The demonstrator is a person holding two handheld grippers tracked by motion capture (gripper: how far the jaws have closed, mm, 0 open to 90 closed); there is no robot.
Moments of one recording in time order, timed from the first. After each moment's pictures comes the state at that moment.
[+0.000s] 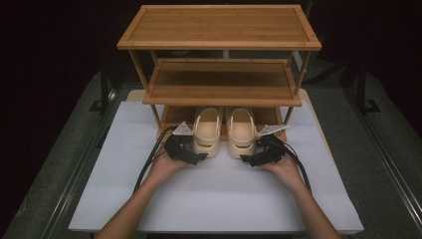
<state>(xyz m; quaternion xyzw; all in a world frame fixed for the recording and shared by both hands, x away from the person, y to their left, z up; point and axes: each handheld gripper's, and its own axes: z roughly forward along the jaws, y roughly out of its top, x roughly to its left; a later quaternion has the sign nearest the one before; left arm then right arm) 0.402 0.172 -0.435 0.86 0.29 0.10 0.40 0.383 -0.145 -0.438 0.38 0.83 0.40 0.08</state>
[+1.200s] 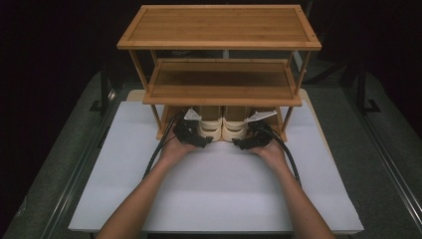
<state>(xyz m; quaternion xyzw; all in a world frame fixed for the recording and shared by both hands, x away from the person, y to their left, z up) 0.457 0.153 -0.432 0.86 0.30 0.14 0.39 0.439 -0.122 -0.444 0.38 0.82 0.40 0.13</state>
